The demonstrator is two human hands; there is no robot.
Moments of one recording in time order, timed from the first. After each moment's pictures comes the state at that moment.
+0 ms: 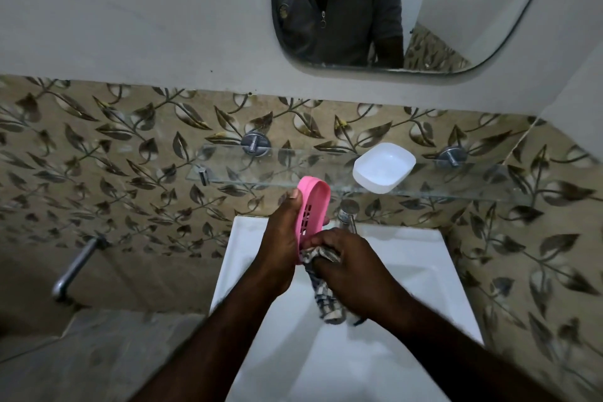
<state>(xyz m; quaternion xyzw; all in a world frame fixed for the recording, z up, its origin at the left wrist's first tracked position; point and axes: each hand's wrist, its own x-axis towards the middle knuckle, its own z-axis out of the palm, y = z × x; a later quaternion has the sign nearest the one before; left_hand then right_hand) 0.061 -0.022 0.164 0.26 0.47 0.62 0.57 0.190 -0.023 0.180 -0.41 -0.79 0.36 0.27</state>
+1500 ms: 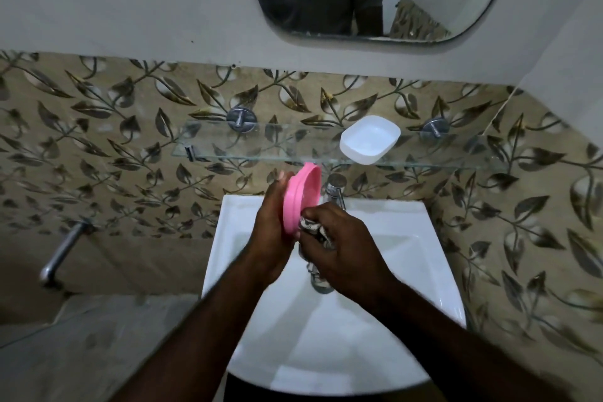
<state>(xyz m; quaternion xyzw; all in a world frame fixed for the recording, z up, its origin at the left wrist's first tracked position) 0.069 -0.043 0.163 0.20 0.37 0.62 0.66 0.195 -0.047 0.170 -0.39 -0.80 0.28 0.36</state>
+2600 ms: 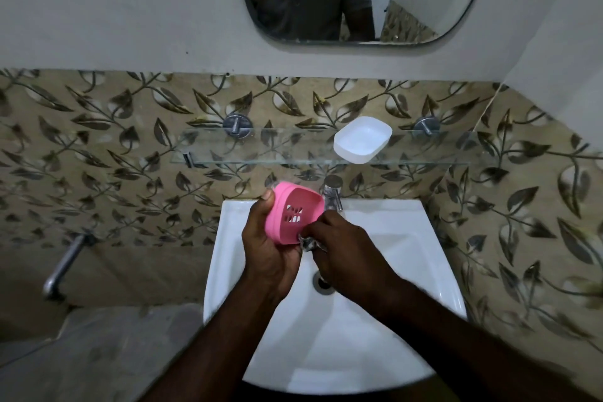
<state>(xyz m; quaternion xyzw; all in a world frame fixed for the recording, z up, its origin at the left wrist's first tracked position) 0.080 -0.061 0.154 0.11 0.25 0.75 0.60 0.206 -0.052 0.168 -0.42 -0.87 0.16 0.21</state>
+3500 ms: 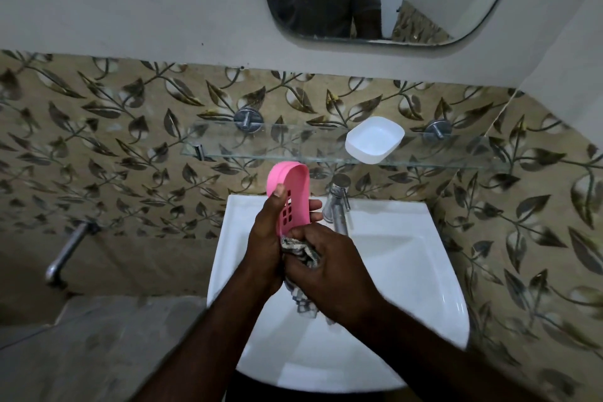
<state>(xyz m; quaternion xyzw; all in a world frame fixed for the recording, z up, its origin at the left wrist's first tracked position) 0.060 -0.069 0.155 0.22 0.40 0.63 0.63 0.175 -0.082 0.169 -0.39 -0.78 0.36 0.34</state>
